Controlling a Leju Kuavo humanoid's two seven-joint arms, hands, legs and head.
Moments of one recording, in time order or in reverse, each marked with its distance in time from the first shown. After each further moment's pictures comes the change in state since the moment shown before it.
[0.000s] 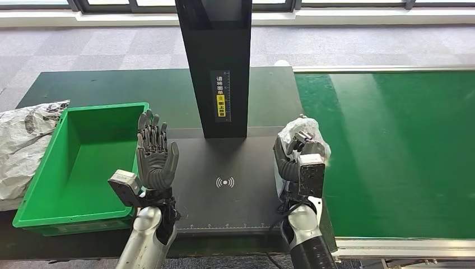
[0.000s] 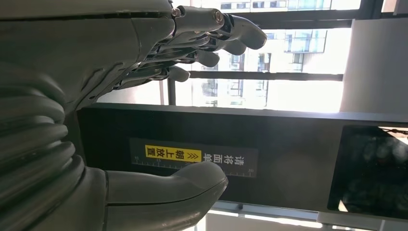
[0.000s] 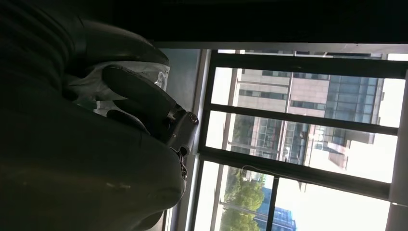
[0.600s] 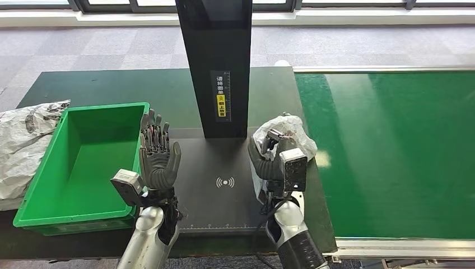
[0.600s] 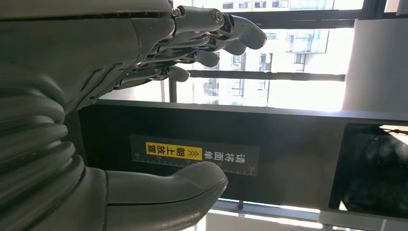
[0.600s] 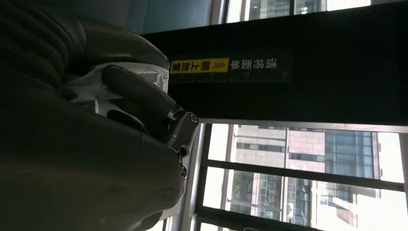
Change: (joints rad) left arm -0.005 0.000 -0.019 0.010 0.014 0.019 0.000; right arm -0.055 0.027 0.109 0.091 -0.119 0.124 0.000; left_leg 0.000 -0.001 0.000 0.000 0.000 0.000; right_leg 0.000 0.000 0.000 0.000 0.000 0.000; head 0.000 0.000
